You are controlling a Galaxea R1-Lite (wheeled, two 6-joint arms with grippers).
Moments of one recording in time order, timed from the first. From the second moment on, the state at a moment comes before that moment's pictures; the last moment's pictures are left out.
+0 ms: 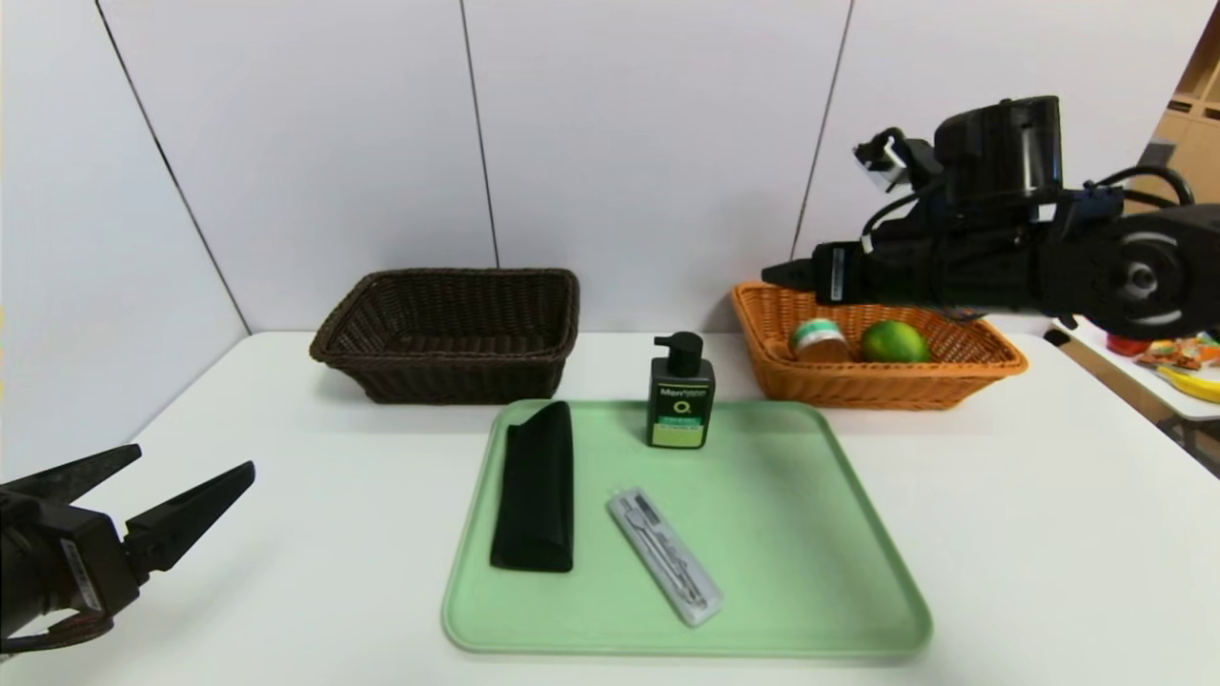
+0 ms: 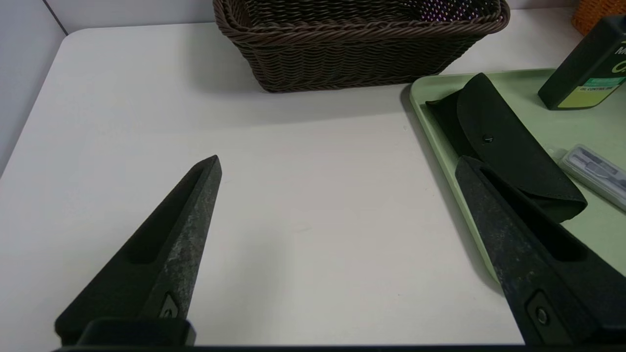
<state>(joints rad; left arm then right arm) 0.01 0.95 -0.34 -0.42 -0.20 -0.02 0.33 1.80 -1.33 -0.10 0.01 0.07</state>
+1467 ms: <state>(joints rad) 0.01 0.96 -0.33 -0.42 -0.20 -0.03 0.39 2.09 -0.75 -1.34 0.47 0.04</state>
